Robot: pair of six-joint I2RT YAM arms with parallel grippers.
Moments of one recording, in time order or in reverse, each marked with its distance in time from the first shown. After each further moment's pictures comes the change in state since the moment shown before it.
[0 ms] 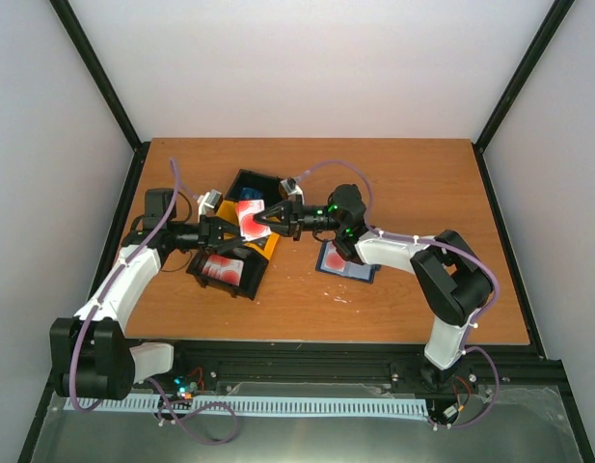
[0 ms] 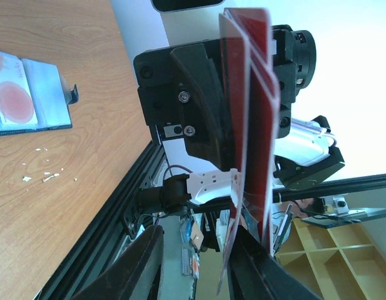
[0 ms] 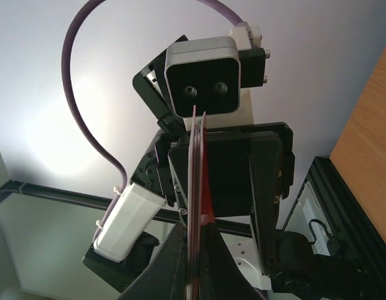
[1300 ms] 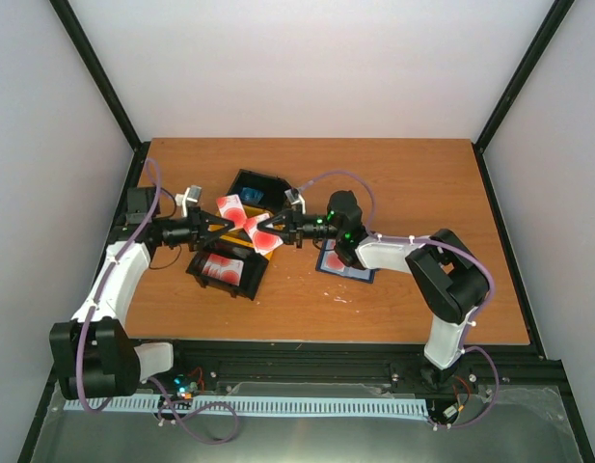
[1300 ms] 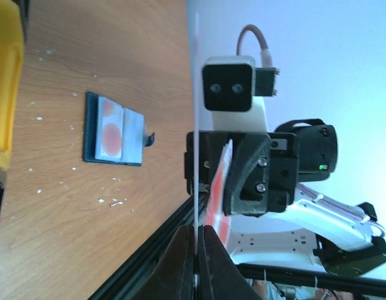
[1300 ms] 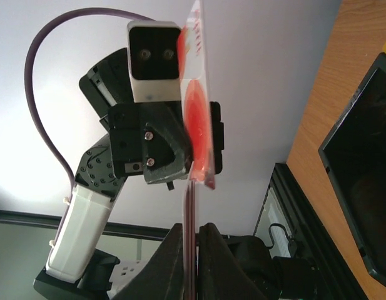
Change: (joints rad) left arm 0.119 0.001 0.062 -0.155 -0.196 -0.018; right arm -0.002 0.019 -0.055 -0.098 0.064 -0.137
